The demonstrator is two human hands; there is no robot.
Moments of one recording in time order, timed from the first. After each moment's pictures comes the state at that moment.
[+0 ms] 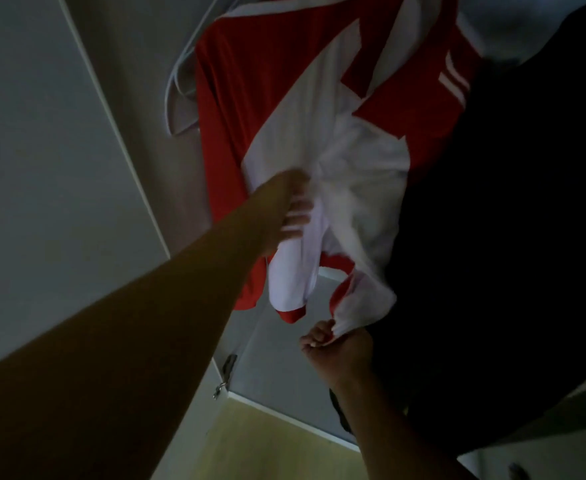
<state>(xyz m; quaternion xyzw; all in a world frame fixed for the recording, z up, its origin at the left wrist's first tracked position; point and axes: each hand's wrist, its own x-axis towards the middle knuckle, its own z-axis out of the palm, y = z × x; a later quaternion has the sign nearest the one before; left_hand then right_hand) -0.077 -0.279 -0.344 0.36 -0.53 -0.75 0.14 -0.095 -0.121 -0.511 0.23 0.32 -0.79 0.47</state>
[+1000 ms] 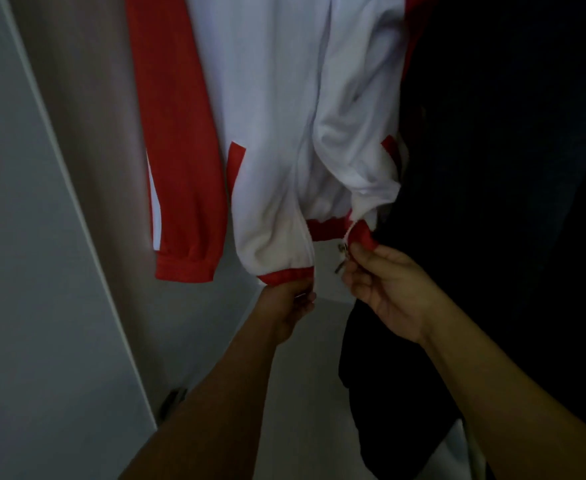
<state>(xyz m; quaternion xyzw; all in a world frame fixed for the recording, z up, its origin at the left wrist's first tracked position) -0.135 -0.248 -0.736 0.29 -0.42 -0.84 0.20 -0.195 -0.098 -0.648 -0.26 0.51 -0.73 0.37</state>
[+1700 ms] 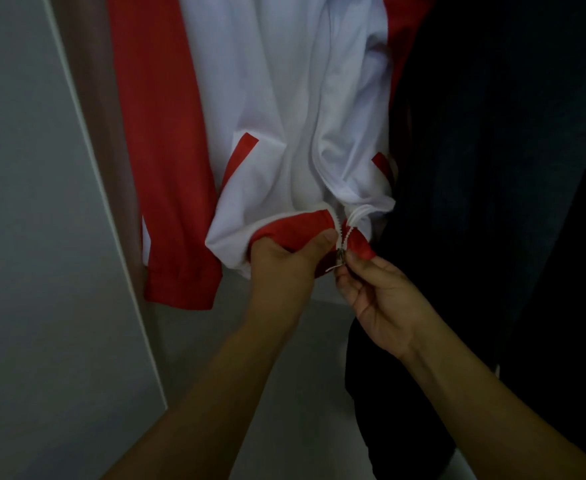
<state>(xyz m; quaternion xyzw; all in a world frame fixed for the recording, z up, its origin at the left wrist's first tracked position) -0.053 -0.204 -0.627 0.11 -0.56 -0.71 0.42 -0.147 -0.115 -0.655 -0.21 0.38 -0.83 0.36</state>
